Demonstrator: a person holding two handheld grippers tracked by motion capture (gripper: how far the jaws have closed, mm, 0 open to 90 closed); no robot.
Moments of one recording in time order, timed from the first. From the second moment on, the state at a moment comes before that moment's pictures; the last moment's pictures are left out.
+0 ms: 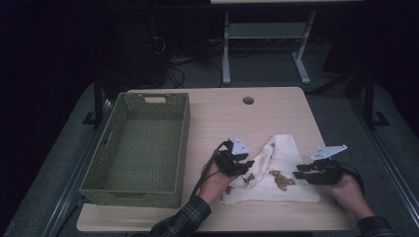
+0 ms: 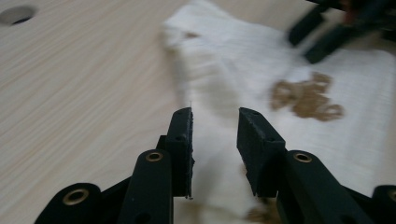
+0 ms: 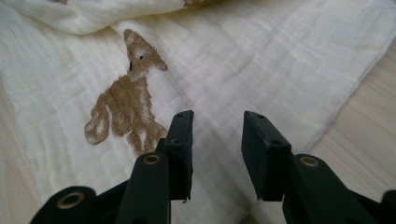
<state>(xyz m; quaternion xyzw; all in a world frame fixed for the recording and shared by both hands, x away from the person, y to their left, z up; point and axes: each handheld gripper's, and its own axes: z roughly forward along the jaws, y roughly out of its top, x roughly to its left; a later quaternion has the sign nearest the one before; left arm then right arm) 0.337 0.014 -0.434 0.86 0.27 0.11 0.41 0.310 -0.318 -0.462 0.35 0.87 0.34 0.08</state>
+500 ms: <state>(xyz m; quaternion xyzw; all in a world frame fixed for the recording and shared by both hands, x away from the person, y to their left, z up) 0.343 0.023 -0.454 0.86 0.30 0.05 0.40 0.310 -0.318 -0.463 0.34 0.87 0.33 0.09</state>
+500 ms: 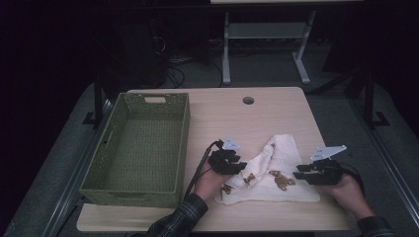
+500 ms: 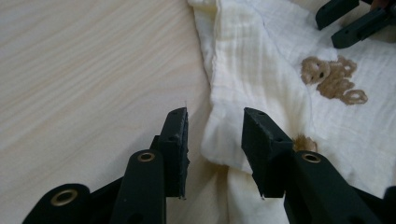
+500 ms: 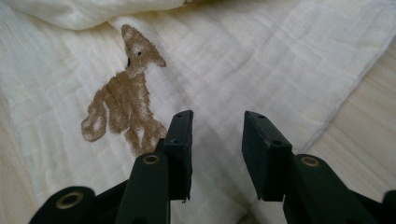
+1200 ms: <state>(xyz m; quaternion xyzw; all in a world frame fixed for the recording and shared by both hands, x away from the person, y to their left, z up) 0.343 0.027 -0.457 0.86 0.32 0.04 0.40 0.343 -0.309 -0.450 0.35 0.86 0.36 0.10</state>
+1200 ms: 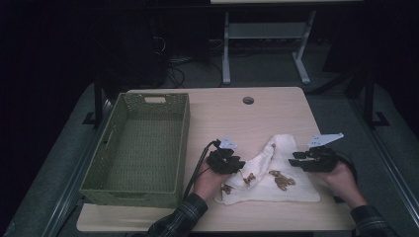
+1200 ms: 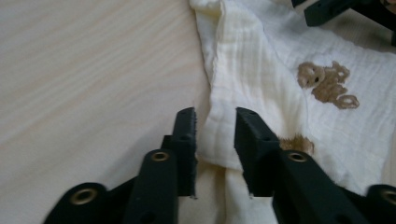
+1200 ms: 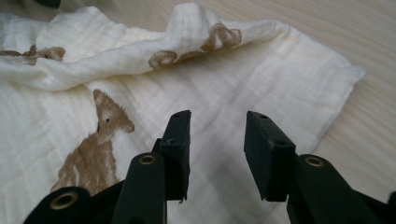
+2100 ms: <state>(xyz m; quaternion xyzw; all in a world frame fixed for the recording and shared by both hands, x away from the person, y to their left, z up) 0.350 0.021 -0.462 0.85 0.32 0.05 0.41 0.410 -0.317 -0.453 0.40 0.83 0.35 0.17</state>
